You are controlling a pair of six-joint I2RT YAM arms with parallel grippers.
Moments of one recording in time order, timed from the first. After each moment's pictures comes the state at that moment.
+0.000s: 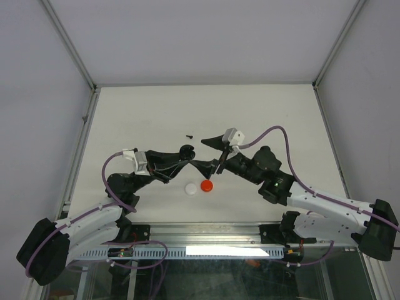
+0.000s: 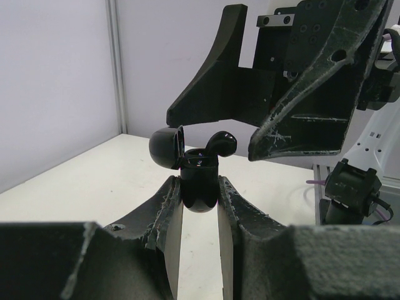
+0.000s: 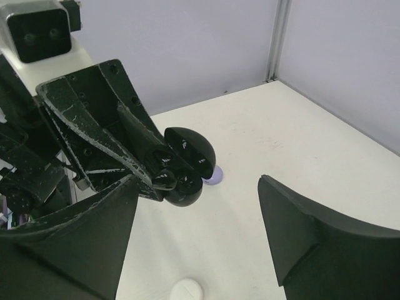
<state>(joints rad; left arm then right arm) -0.64 0.86 0.18 1.22 0.48 -0.29 1.04 0.97 0.68 0.42 -0.09 0.01</state>
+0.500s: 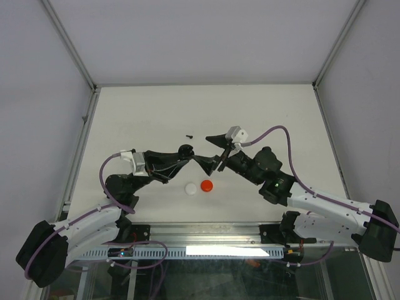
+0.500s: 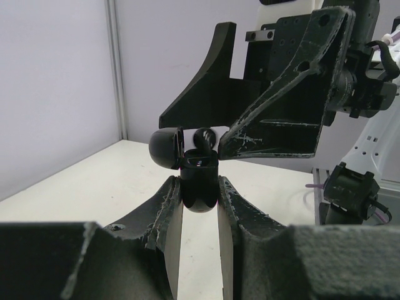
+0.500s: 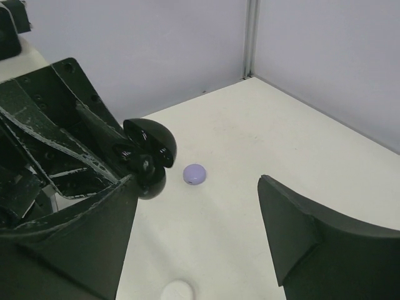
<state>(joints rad) -0.64 0.85 0.18 1.22 0.48 -0.29 1.03 0.97 0.66 0.46 0.01 0.03</state>
